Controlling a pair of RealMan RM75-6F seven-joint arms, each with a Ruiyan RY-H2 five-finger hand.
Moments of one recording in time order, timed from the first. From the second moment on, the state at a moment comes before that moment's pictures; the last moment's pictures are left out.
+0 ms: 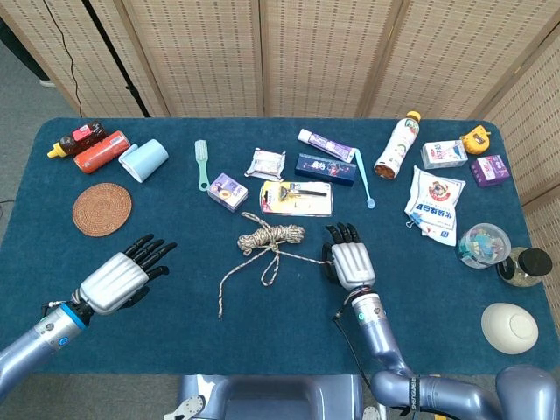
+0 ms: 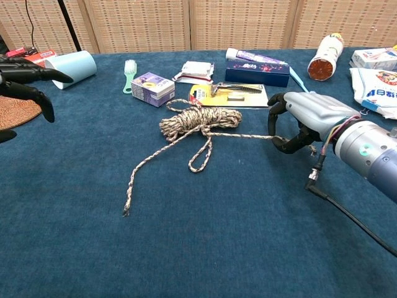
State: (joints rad) left arm -0.51 -1.06 0.00 -1.62 1.85 1.02 0.04; right arm 0.61 -1.80 0.22 -1.40 -1.03 1.14 -0.47
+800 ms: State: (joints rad) left arm -0.69 -1.35 0.03 -1.27 1.95 1.04 -0.07; right arm 0.61 -1.80 0.23 -1.38 -1.01 1.14 -0.47
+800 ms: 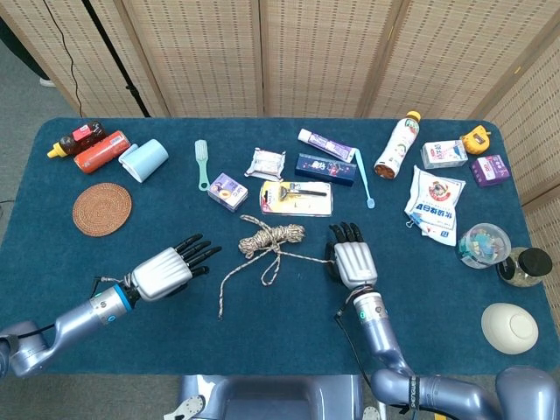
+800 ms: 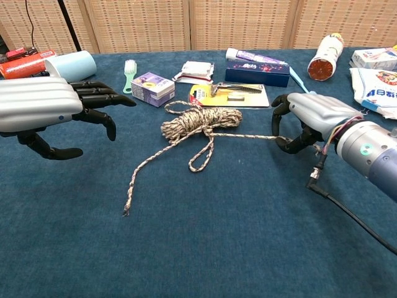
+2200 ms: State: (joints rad) left arm -0.79 -1.65 0.08 -1.05 1.84 1.02 -0.14; right arm 0.61 -1.83 0.24 -1.25 -0.99 1.07 -0.40
